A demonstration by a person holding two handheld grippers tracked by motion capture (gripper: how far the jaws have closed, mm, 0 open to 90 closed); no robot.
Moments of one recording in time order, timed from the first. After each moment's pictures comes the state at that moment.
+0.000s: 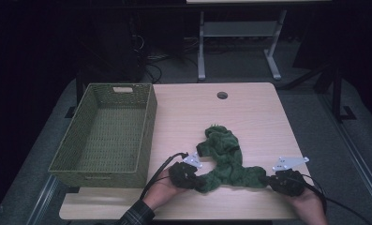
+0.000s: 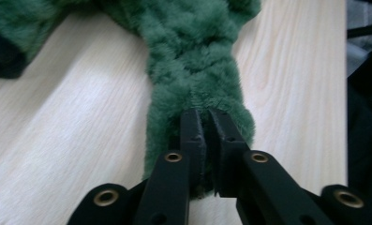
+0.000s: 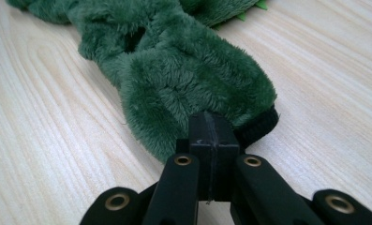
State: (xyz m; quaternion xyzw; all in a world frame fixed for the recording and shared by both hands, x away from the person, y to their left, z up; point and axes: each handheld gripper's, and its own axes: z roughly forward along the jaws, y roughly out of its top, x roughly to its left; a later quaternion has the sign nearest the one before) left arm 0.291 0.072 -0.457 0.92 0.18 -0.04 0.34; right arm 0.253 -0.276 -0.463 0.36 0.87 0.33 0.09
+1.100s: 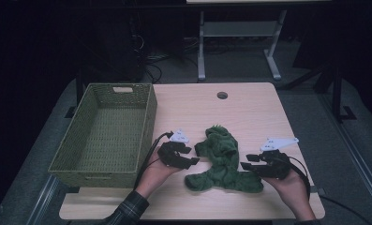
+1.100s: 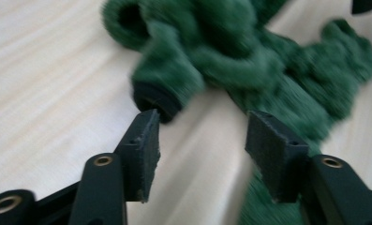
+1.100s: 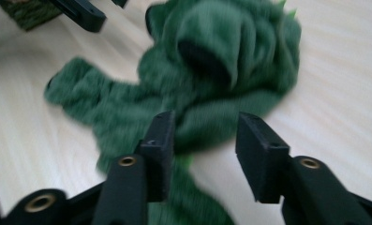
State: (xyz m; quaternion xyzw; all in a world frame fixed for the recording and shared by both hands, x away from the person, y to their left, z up) left arm 0.340 0.098 -0.426 0.88 0.28 0.05 0.39; right arm 0.285 -0.231 -0.415 0.37 0.84 0.39 0.09
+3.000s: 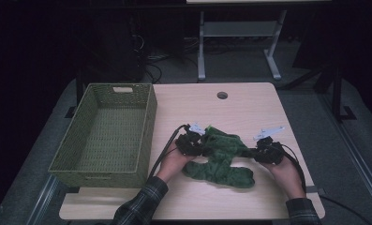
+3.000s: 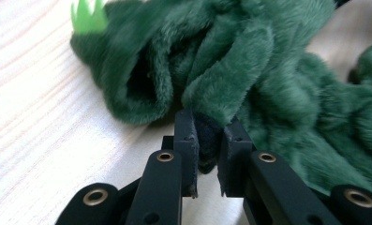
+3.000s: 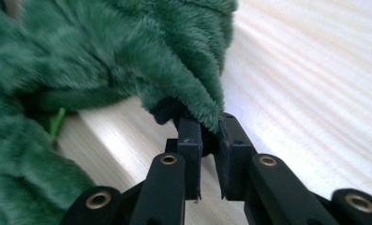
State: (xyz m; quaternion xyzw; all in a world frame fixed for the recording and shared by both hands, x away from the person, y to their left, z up) left arm 0.383 0.052 -0.454 0.89 0.27 0.03 0.36; right arm 0.341 -0.240 -0.450 0.40 0.86 0.30 0.11
